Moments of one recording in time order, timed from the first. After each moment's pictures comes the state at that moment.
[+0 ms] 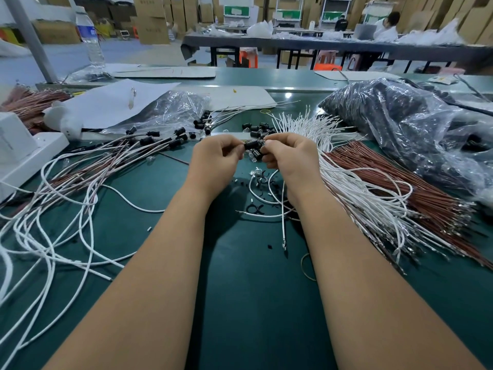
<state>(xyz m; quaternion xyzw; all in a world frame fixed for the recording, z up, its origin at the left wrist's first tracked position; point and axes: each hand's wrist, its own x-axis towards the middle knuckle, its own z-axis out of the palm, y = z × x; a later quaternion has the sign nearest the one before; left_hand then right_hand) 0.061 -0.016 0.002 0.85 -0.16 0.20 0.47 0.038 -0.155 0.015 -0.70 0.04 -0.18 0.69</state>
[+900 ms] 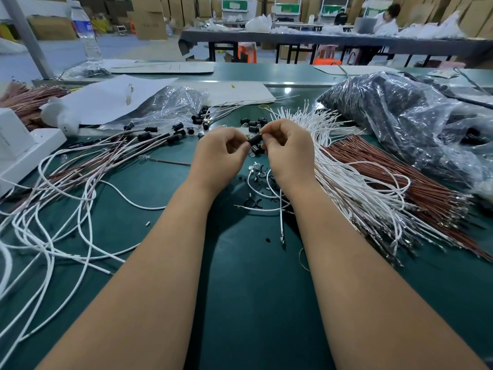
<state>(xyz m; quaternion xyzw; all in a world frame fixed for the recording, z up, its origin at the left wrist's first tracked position) 0.063 -0.021 0.000 0.85 -0.19 0.23 0.44 0.040 -0.151 0.012 -0.80 -0.02 -0.29 0.53</state>
